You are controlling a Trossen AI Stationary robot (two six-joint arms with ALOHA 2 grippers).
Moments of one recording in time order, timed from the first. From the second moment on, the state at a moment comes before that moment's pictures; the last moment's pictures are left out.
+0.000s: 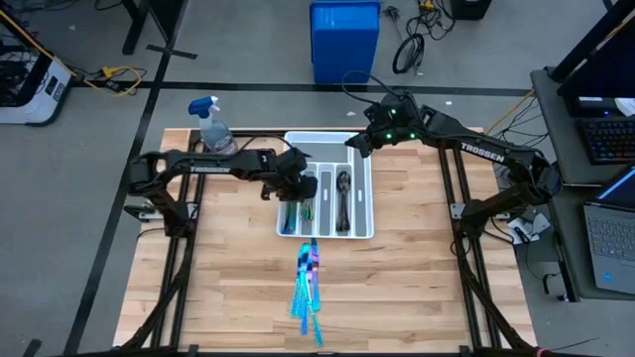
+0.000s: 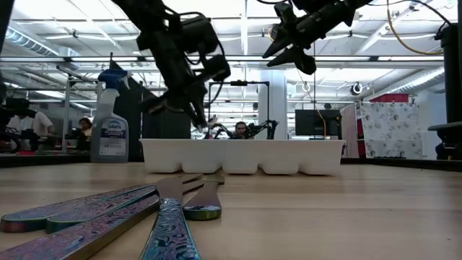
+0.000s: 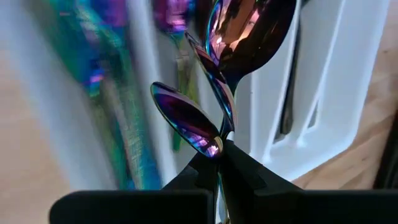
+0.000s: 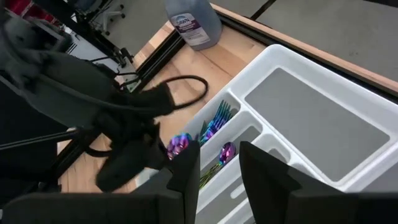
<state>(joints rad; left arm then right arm) 0.29 1.67 1.13 -0.55 0.26 -1.17 -0.57 1.40 1.23 -0.42 -0.34 0.46</state>
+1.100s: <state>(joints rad) 0.34 1.81 1.13 -0.44 0.29 -1.14 -0.57 1.40 1.23 -0.40 -0.34 0.49</state>
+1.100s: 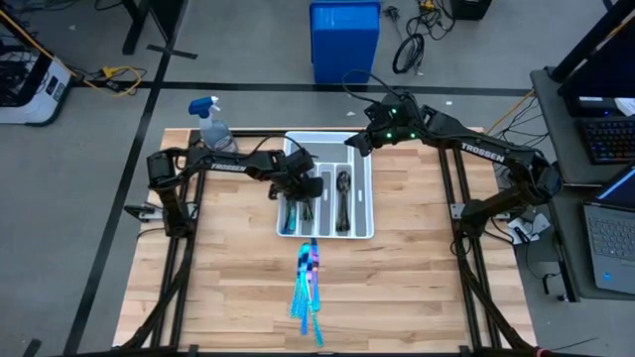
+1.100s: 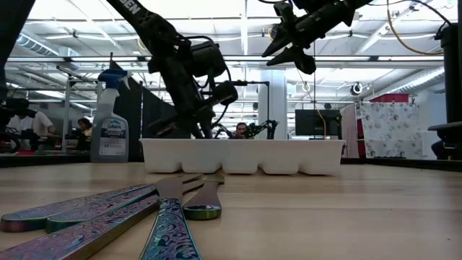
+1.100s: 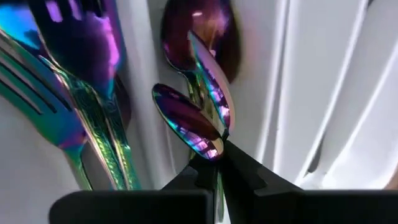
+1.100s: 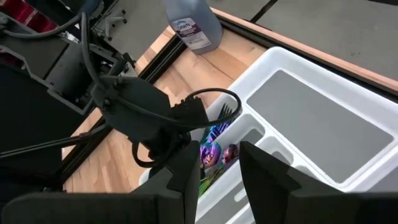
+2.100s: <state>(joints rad) 0.41 1.77 1.43 -0.87 0.26 -0.92 -0.57 1.40 1.23 -0.45 -0.34 0.48</state>
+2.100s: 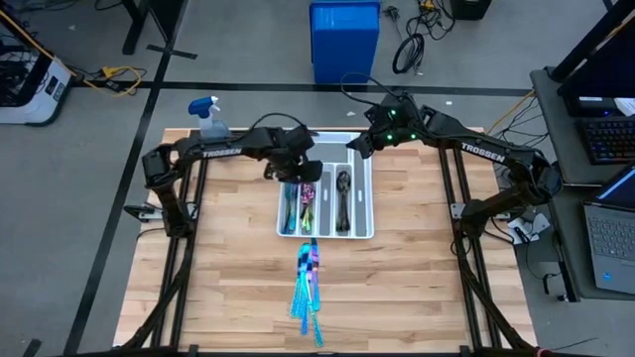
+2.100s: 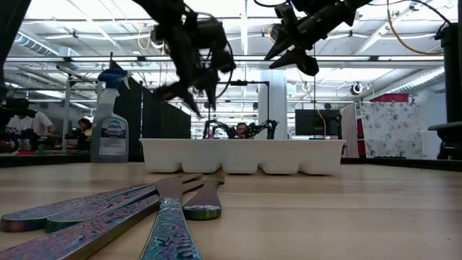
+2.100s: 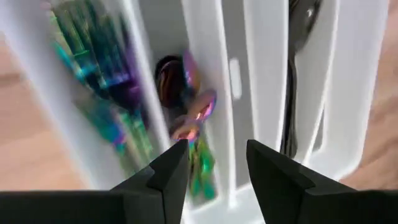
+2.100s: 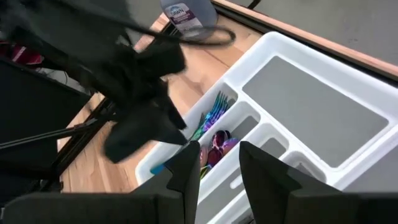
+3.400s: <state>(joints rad) 0.50 1.27 1.57 -1.48 0.43 -0.26 0.16 1.61 1.23 -0.23 -0.12 1.33</state>
